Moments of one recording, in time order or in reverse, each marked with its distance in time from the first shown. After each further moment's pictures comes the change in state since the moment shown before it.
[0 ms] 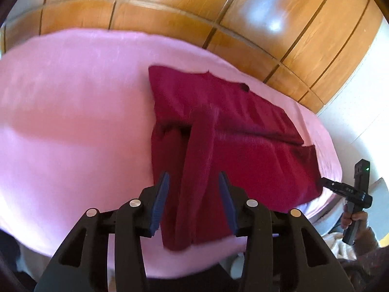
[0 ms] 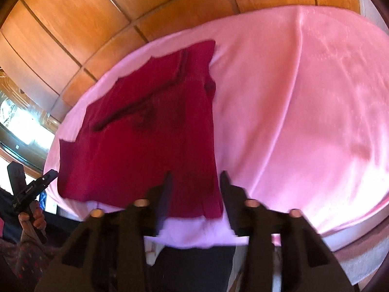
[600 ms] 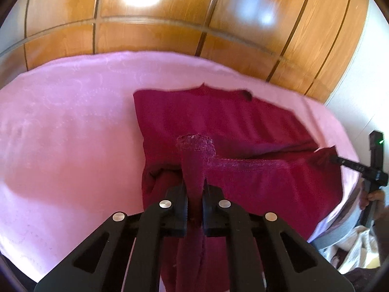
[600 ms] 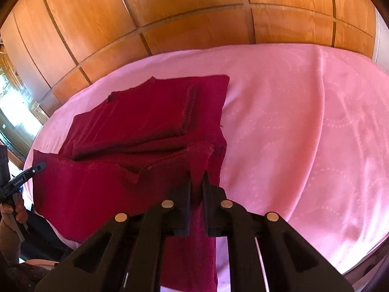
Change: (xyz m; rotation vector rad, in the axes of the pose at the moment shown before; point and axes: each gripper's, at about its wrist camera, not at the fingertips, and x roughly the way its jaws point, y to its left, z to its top) left arm 0.025 -0.014 0.031 0.117 -0.061 0.041; right arm 0.022 0.023 0.054 -0.136 -0.082 -0.069
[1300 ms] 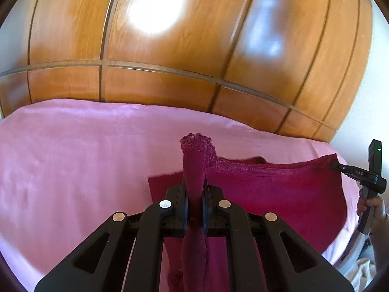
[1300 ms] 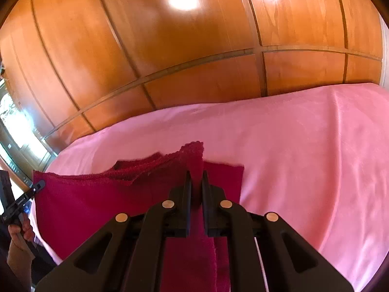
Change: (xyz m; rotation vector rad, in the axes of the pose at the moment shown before) left arm 0.028 0.026 0.118 -0.023 -0.169 0.054; right arm 0.038 0.008 0.136 0.036 -0.148 0.034
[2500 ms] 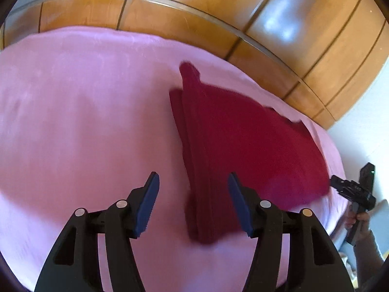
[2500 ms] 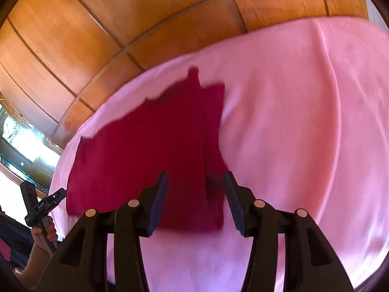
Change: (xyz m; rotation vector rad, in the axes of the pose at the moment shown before) left arm -0.013 0.043 -0.110 -0.164 0.222 -0.087; right arm -0.039 -0.047 -0.118 0.186 0.178 0.088
